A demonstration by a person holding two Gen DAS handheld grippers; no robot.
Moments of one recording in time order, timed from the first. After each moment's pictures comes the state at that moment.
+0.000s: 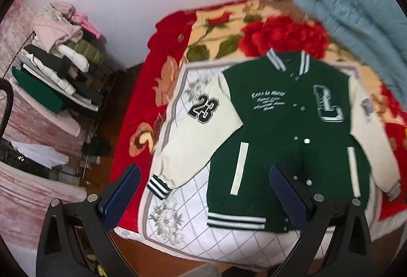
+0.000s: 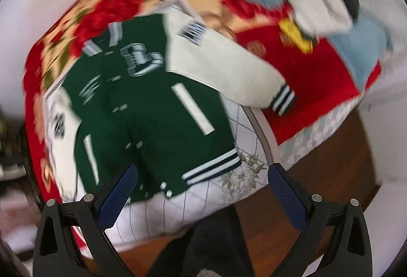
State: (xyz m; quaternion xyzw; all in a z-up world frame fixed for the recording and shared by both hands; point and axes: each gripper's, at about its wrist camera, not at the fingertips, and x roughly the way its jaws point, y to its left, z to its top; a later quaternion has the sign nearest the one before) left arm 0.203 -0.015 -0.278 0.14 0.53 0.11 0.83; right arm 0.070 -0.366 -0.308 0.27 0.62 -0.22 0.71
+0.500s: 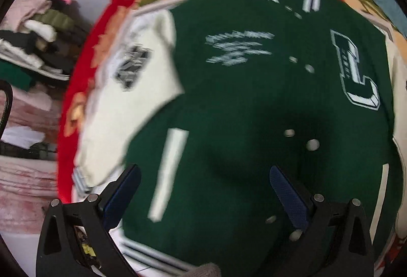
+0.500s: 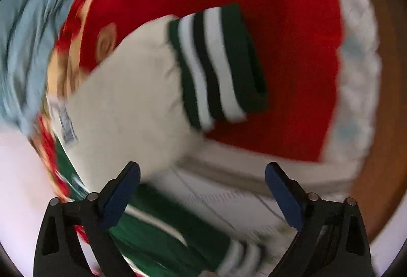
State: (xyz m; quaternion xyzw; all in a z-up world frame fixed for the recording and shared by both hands) left arm 0.298 -0.089 -0.504 0.11 0.62 0.11 0.77; right arm -0.002 -0.541 -0.613 0.67 0.42 -0.36 0.50
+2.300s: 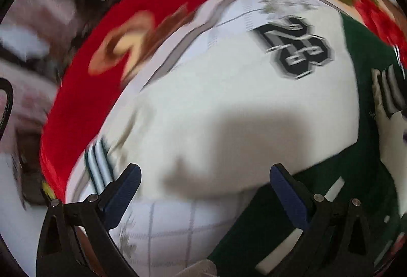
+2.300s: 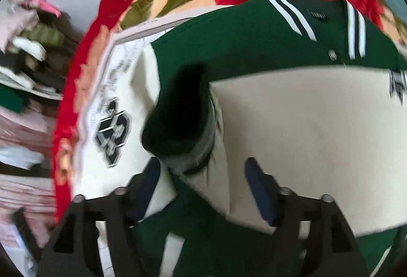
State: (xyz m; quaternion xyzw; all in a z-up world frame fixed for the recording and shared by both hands) left arm 0.275 0.215 -0.534 -0.13 0.63 0.25 0.72; right arm 0.449 -0.087 -0.538 0.16 0.61 0.13 0.77
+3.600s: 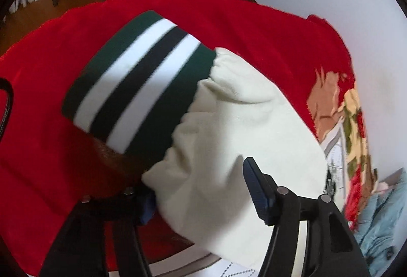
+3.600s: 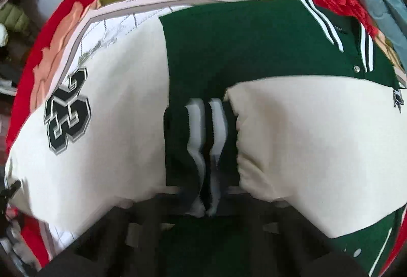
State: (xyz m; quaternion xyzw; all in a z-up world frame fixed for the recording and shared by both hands) left arm 0.306 0.471 -0.625 -0.45 0.46 0.26 0.72; right arm 0.482 0.040 -0.562 0.04 0.62 0.01 0.78
